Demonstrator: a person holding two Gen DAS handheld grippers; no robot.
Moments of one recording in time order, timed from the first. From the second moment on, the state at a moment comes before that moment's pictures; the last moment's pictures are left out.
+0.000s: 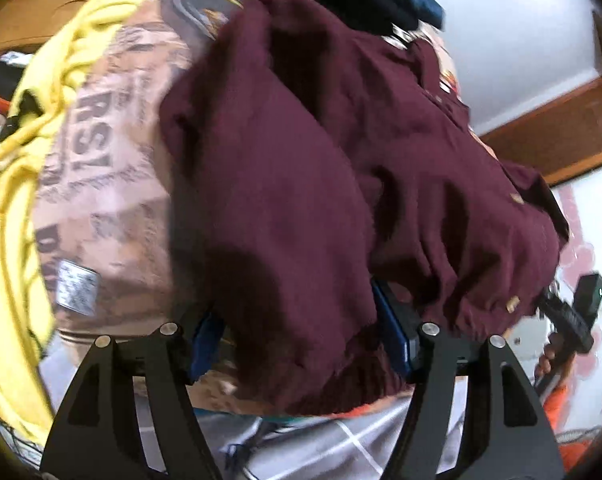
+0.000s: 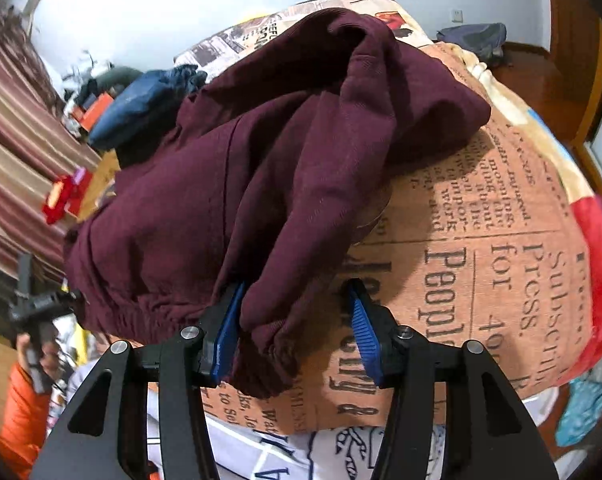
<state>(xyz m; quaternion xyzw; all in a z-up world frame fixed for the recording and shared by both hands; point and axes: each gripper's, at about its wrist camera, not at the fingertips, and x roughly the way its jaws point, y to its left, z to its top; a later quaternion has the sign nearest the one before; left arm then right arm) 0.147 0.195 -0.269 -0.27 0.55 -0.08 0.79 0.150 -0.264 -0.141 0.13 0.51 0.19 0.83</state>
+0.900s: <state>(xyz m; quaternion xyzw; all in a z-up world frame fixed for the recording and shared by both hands) 0.274 0.212 -0.123 -0.29 0.39 -0.12 0.86 0.257 -0.254 -0.042 0.17 0.36 0.21 0.89</state>
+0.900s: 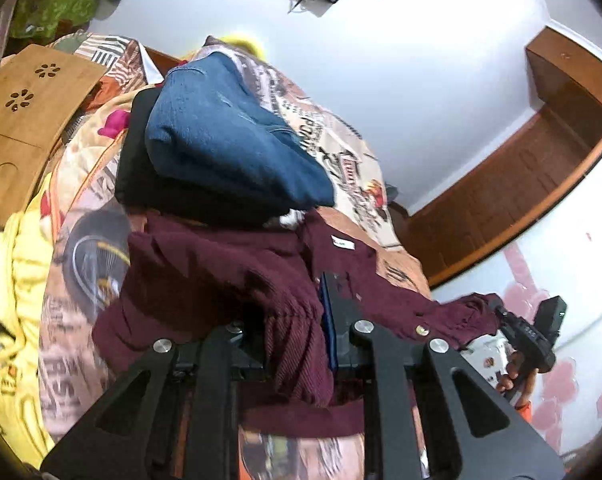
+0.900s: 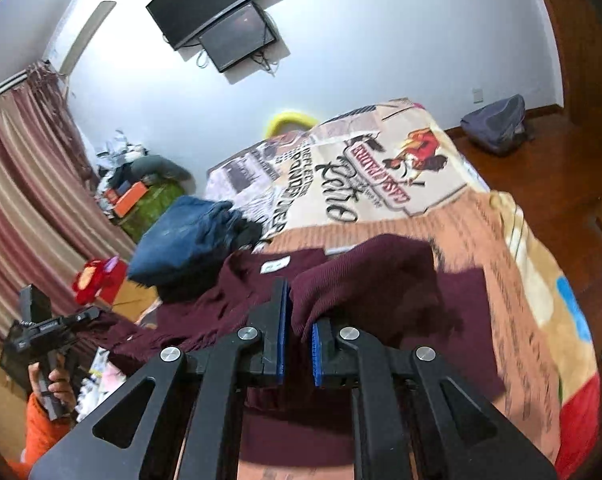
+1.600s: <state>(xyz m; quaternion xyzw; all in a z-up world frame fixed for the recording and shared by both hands) 0.378 0.176 -0.173 -0.17 0.47 -0.07 0.86 0.331 -0.259 -0.093 0.14 0.45 0.14 0.87</state>
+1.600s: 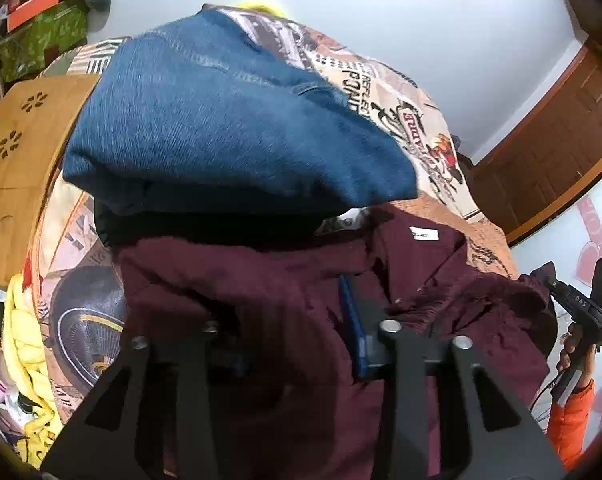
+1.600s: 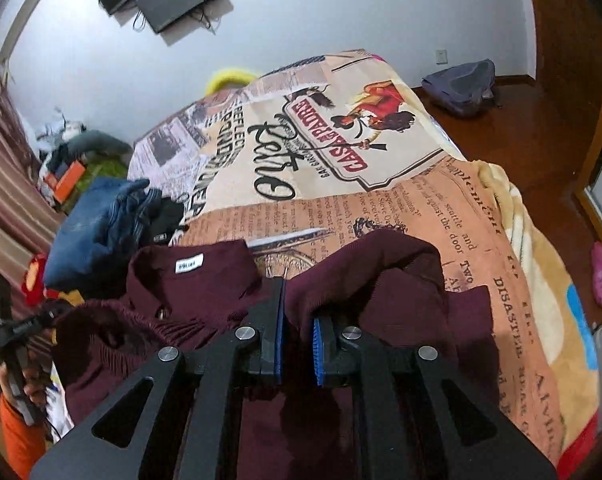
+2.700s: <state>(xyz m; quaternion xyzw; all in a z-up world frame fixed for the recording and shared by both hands) 0.305 0.085 -0.218 -0.01 0.50 -0.08 0.86 0.249 -0.157 -0.121 -0.10 0.49 0.20 0.84</state>
